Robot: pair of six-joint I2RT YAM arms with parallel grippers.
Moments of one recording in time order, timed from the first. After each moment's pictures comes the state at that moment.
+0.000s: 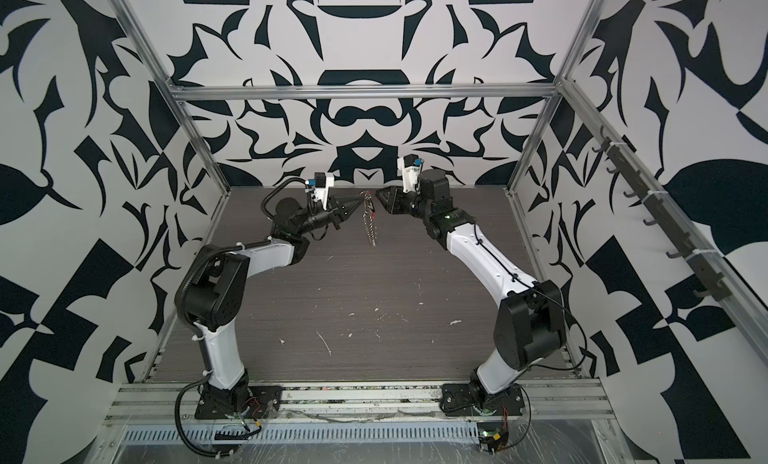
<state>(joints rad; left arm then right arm) -0.36 1.97 1.16 1.13 0.84 -0.55 0.37 1.63 1.37 -0.02 -0.42 0.50</state>
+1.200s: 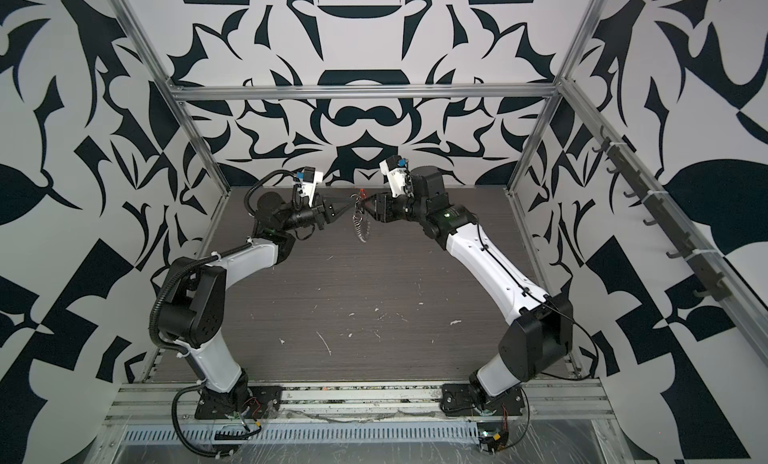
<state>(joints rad) -0.35 1.78 1.13 0.99 1.04 -0.70 0.45 1.56 1.49 -0.32 -0.57 0.36</state>
